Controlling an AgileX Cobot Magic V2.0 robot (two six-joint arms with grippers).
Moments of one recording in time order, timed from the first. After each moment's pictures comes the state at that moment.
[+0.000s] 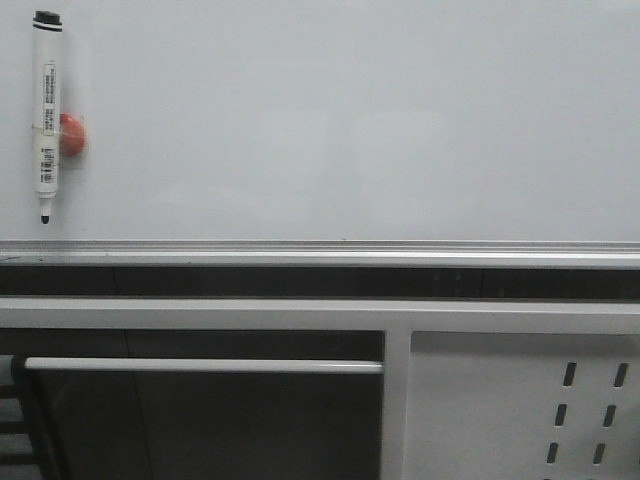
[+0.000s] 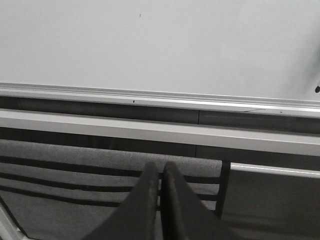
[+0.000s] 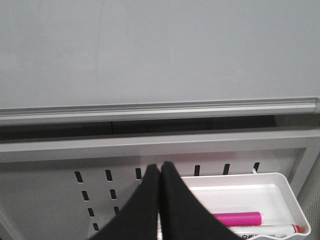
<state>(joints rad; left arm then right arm) 0.05 -0.01 0.01 0.15 0.34 -0.14 -0.08 -0.01 0.01 -0.14 0.34 0.13</state>
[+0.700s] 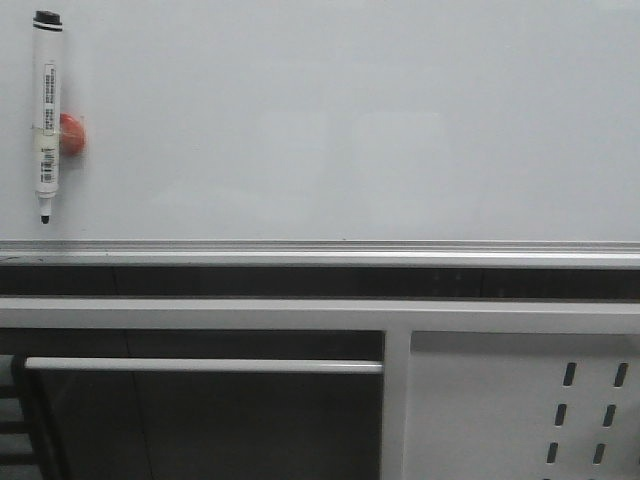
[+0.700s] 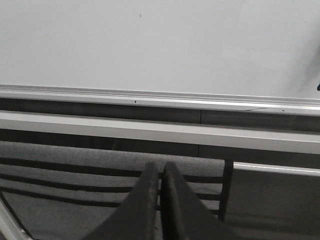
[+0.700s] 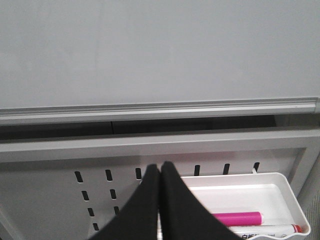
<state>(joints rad) 0.05 -0.01 0.01 0.17 0.34 -0.14 -0.08 -0.01 0.01 -0.14 0.34 0.13</state>
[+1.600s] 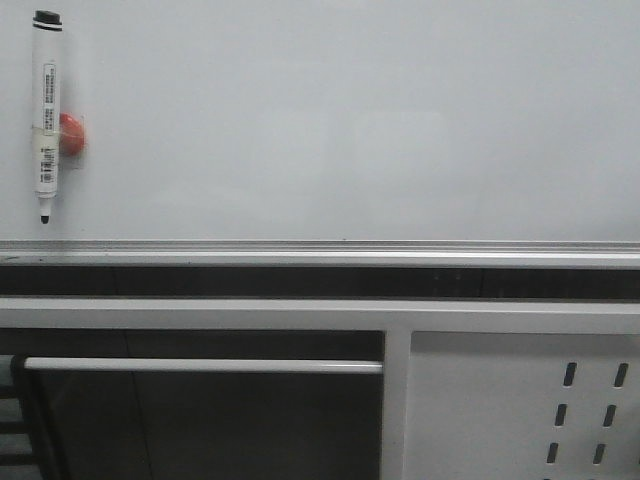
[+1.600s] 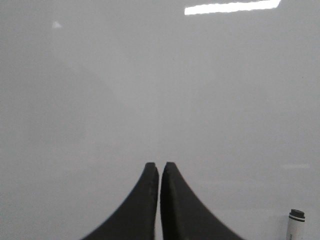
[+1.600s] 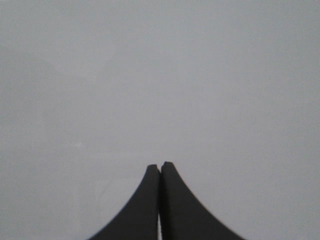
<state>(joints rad) 0.05 -0.01 0.01 0.16 -0.42 -0.14 -0.08 -0.01 0.01 -0.03 -0.30 0.13</state>
